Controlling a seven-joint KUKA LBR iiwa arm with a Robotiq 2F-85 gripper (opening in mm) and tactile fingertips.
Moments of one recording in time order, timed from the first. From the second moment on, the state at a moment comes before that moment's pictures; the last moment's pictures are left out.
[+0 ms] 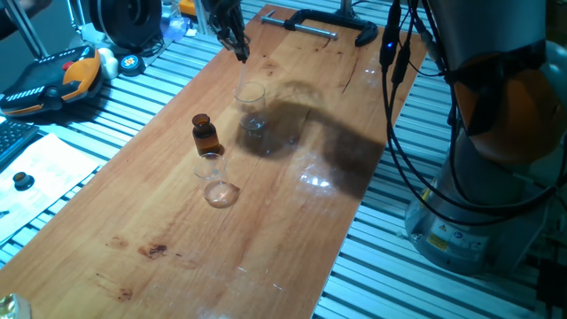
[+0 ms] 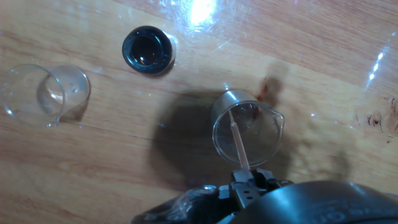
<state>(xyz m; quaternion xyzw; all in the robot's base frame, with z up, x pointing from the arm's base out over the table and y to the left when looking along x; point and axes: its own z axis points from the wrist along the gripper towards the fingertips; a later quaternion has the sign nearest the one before) 0.539 -0.083 0.234 0.18 -0.98 0.04 0.10</state>
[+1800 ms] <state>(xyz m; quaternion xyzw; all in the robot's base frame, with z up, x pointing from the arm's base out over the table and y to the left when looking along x) 0.537 -0.085 0.237 0.18 -0.98 0.04 0.10</state>
